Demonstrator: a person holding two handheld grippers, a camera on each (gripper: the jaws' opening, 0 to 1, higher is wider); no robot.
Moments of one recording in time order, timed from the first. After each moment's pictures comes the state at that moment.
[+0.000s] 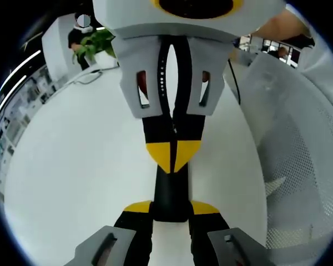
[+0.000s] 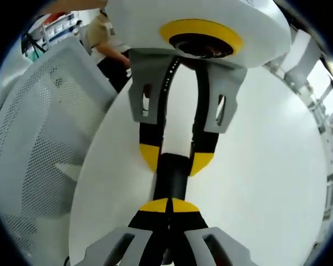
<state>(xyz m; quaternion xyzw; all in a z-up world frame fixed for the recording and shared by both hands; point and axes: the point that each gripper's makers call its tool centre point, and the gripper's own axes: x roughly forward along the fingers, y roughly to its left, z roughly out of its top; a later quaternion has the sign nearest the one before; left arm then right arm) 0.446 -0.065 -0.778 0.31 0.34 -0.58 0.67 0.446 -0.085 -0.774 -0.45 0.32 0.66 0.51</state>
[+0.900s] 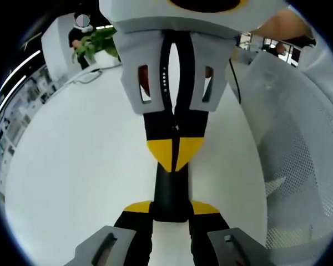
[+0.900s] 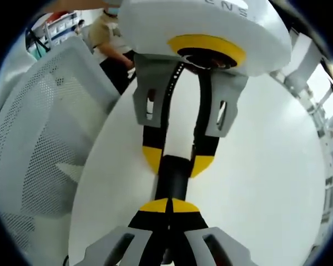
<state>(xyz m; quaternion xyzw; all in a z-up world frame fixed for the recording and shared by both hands) 0.449 -0.063 -0.781 0.31 0.35 -0.58 0.67 0.443 -0.083 -0.765 -0.45 0.30 0.67 0.51</state>
